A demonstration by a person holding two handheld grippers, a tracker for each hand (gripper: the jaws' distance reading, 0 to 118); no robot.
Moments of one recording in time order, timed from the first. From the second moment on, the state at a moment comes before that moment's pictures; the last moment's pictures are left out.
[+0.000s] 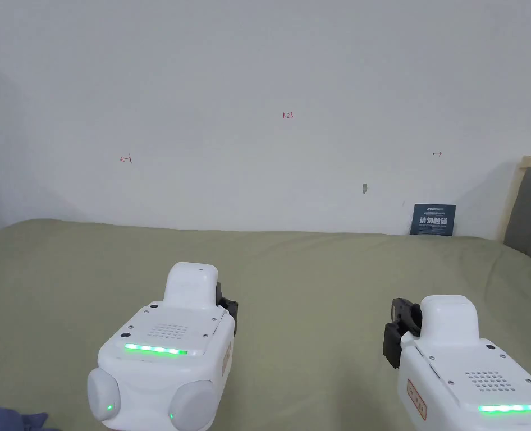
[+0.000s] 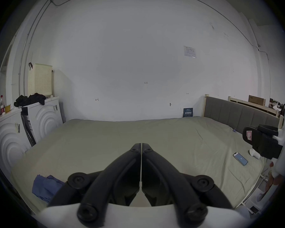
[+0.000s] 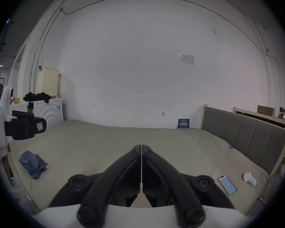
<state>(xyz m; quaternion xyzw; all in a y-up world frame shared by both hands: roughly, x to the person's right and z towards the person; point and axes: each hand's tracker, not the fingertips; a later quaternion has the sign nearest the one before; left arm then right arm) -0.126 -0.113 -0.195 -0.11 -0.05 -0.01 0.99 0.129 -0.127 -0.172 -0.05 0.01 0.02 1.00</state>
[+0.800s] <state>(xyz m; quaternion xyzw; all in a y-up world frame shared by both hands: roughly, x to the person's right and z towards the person) -0.121 -0.099 -0.202 -0.18 -0.04 -0.03 0.98 0.142 -0.111 -0.167 -0.05 -0.01 0.01 1.00</state>
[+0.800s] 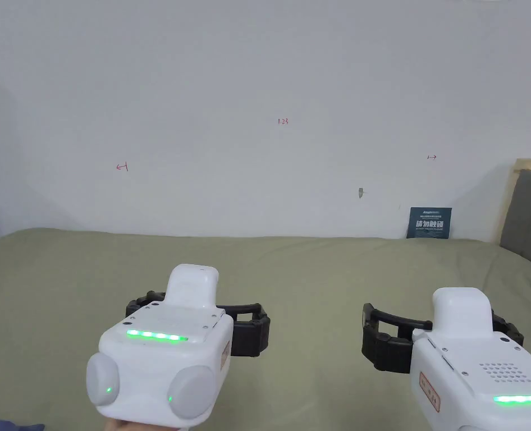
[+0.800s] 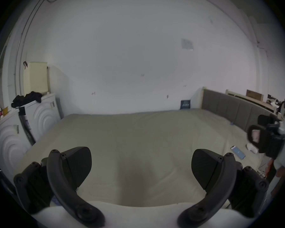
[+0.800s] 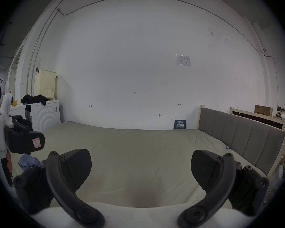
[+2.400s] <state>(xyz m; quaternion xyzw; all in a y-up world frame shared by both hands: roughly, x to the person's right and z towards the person) -0.122 -0.085 -0.153 -0.07 -0.01 -0.04 1.00 0.141 -0.107 -0.151 -0.05 0.01 0.00 1.00</state>
